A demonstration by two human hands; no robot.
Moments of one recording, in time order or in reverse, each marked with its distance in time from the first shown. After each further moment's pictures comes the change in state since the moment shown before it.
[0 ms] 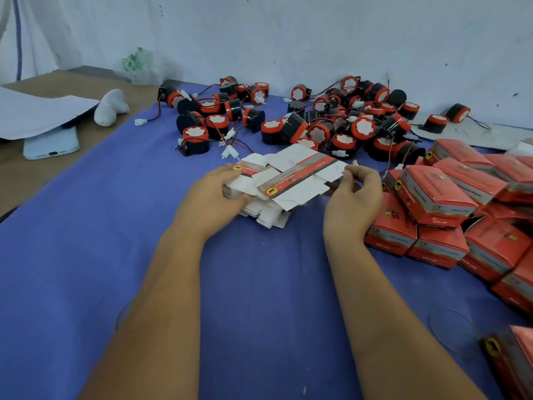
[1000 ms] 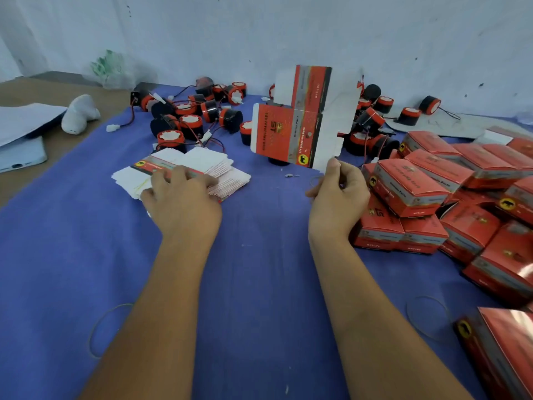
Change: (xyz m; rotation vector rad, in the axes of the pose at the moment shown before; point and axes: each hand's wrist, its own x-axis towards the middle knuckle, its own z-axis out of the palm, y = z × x) left_hand -0.008 0.026 0.013 0.699 0.236 -0.180; right_hand -0.001 -0.007 -0.008 0.168 0.039 0.066
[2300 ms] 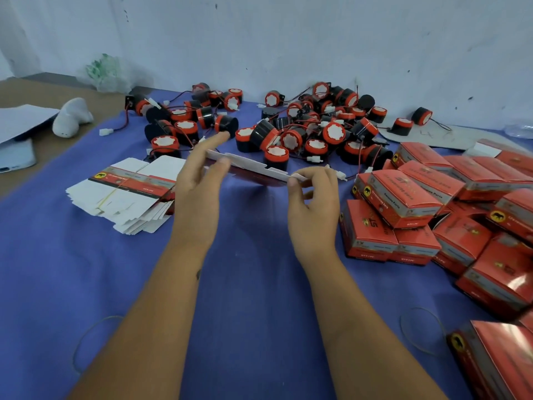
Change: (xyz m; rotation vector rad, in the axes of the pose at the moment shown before) left_hand -0.002 0.028 -0.012 -1.426 -0.006 0.172; right_hand -0.008 0.003 -0.003 -0.306 -0.347 -0.402
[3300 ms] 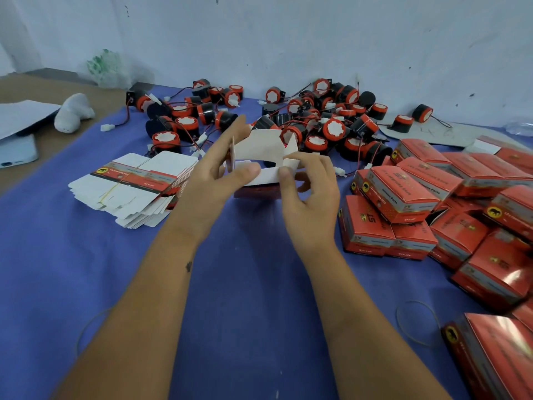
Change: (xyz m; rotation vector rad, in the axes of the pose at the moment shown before) left_hand 0.003 0.012 -0.004 -0.016 -0.372 -0.072; right_hand -0.001 -0.015 -0.005 0.044 -0.029 -0.139
